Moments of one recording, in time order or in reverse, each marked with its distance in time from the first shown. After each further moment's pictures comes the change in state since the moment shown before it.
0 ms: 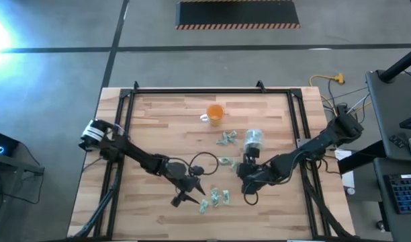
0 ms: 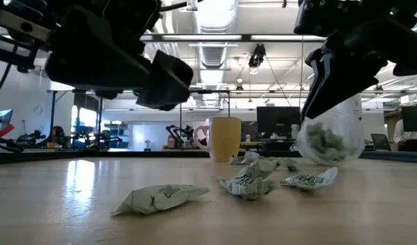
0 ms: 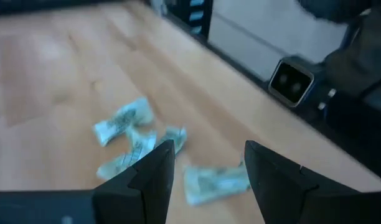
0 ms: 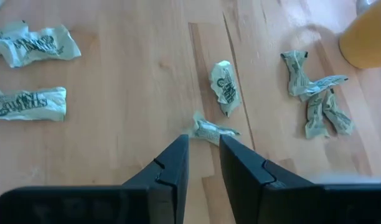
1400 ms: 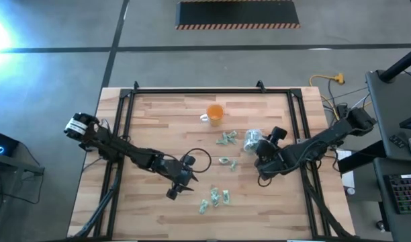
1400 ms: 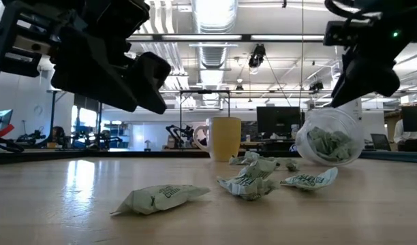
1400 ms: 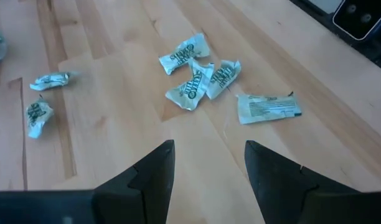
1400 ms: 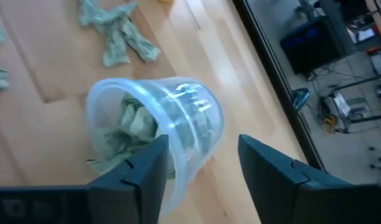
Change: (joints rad) left arm 0.002 -0.214 -0.005 -0.434 -0.233 0.081; right arm -0.047 -0.200 -0.099 -0.533 0.351 0.318
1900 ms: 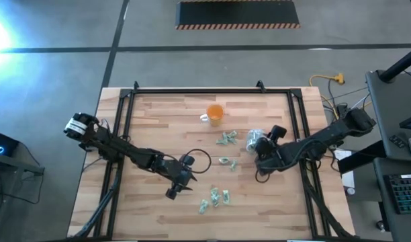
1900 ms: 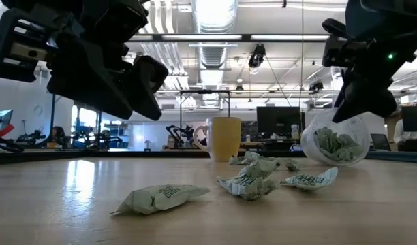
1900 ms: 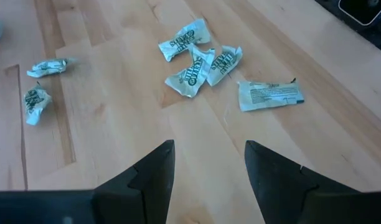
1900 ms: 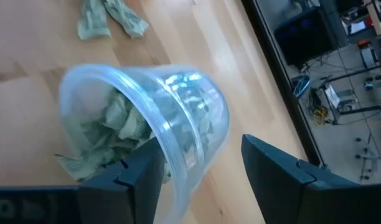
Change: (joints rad) left arm 0.000 -0.003 0.000 -0.040 -0.009 -0.001; right arm -0.066 0.008 -0.094 0.090 -0.003 -0.055
